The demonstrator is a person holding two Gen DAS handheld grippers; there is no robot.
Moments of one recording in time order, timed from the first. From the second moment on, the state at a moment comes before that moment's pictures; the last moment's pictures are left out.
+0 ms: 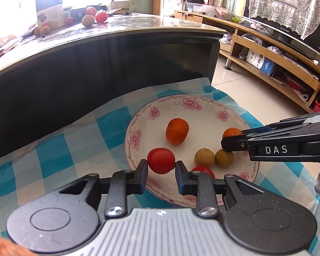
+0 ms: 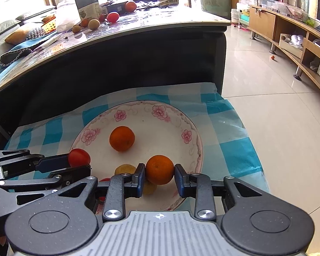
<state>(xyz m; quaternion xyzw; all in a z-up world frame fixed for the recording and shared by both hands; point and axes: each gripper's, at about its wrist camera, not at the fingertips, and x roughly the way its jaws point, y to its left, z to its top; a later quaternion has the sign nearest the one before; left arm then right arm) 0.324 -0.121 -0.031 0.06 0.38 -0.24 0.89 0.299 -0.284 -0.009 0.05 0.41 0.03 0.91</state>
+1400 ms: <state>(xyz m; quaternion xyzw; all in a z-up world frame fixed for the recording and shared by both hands) 0.285 -0.075 0.014 0.06 0.37 -0.22 0.90 0.280 -0.254 0.015 0.06 0.40 0.09 0.91</state>
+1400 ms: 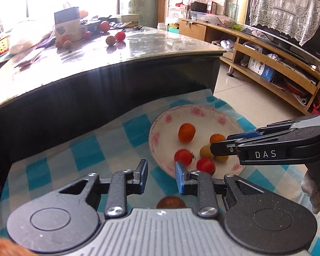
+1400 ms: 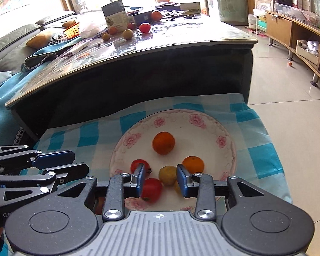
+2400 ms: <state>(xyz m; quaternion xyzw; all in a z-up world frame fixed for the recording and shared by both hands) 0.255 -0.014 -0.017 0.05 0.43 -0.25 0.86 0.274 -0.178 -0.037 -0.01 0.46 0.23 0.86</state>
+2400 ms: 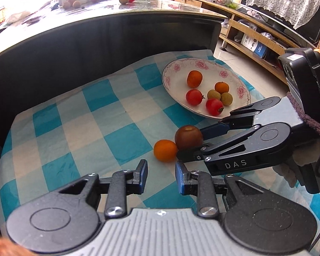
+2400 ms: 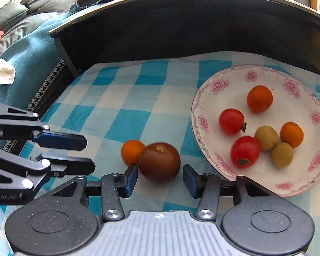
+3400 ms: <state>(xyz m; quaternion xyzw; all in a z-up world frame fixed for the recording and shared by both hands) 0.277 -0.047 -0.050 0.07 0.42 -0.25 0.87 0.247 -0.207 -0.028 -0.01 0.48 0.19 0.86</state>
